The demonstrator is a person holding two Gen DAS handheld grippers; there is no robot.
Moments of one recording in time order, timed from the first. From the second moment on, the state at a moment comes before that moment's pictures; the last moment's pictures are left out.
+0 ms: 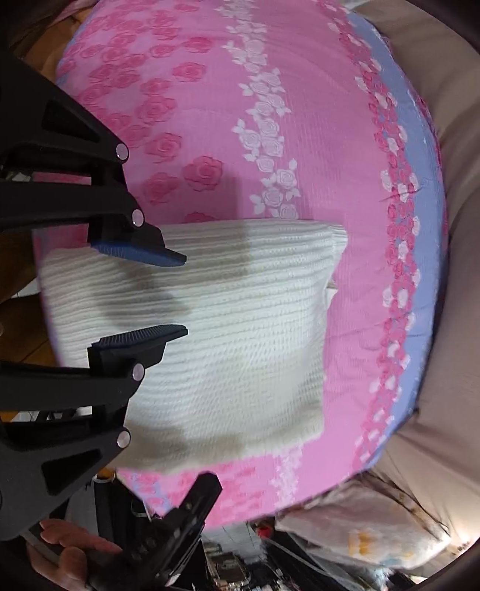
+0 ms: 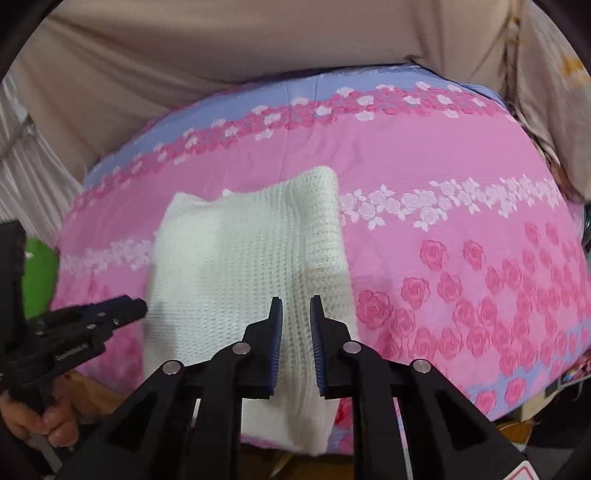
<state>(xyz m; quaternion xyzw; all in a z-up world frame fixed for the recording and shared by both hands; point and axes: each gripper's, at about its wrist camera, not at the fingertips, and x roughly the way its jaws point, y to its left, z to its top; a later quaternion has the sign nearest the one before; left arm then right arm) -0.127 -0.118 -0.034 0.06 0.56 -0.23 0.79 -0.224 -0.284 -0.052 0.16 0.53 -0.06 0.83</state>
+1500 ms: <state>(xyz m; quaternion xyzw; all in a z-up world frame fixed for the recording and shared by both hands) -0.110 -0.052 -0.093 -0.19 0.63 -0.20 0.73 -0.250 -0.355 -0.137 0.41 0.54 -0.03 0.73</state>
